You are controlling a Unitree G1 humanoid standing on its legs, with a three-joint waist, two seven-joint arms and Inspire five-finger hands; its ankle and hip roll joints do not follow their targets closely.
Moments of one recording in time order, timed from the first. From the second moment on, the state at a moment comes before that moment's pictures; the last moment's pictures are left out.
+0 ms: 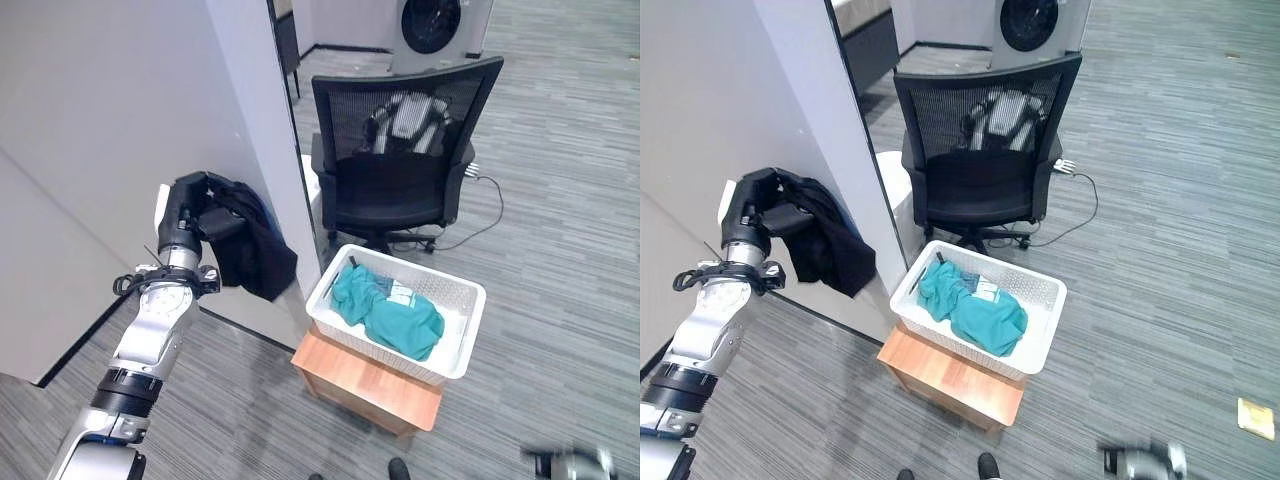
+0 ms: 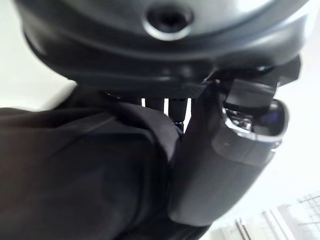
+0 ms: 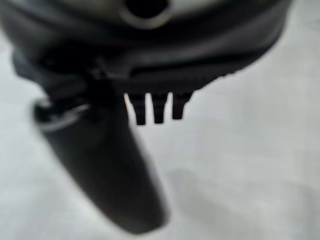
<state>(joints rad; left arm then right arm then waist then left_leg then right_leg) -0.44 0.62 -0.19 0.19 -0.55 0.01 0.33 -0.10 -0.48 -0.18 1.36 0.23 0.22 -0.28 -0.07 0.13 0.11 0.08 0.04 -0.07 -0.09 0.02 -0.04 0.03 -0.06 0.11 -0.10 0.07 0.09</state>
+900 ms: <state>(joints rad) -0.89 0.13 -0.77 0.29 -0.83 0.04 0.45 -0.18 -0.20 0.16 1.15 0.21 0.15 -0.23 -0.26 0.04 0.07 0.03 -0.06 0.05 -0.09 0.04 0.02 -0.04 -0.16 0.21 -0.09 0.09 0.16</state>
